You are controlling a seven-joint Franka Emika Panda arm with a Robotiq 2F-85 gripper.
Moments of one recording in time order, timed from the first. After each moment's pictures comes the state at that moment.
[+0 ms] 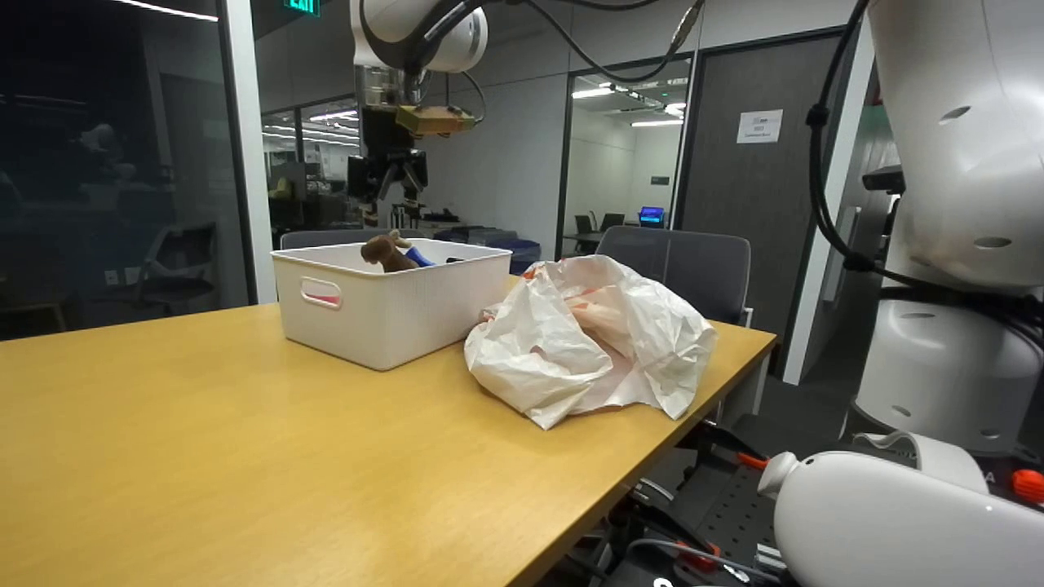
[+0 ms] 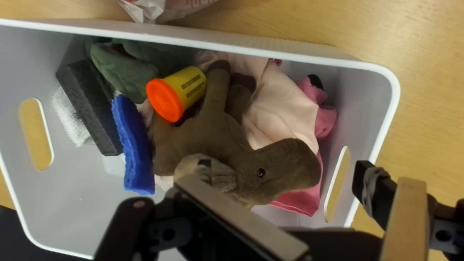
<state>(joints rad) 0.15 0.33 0.18 -1.65 -0.29 2.12 0.12</state>
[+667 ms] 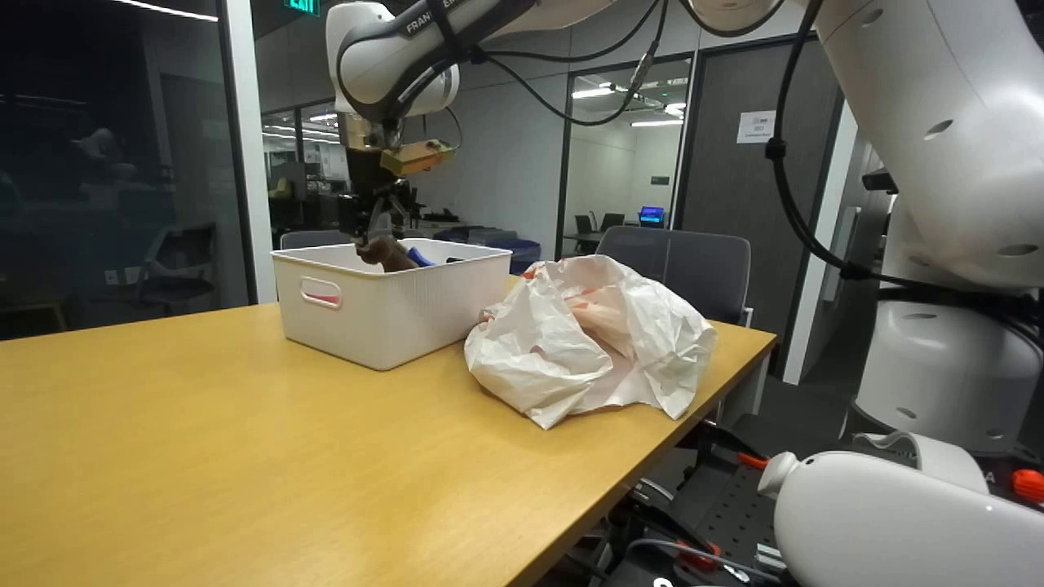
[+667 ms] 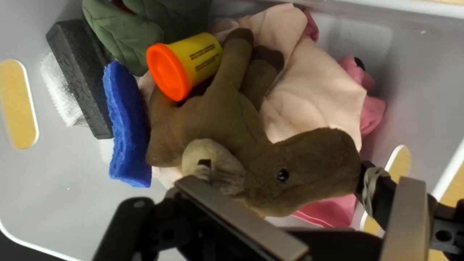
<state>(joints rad) 0.22 0.51 0.10 -1.49 -0.36 2.12 0.09</state>
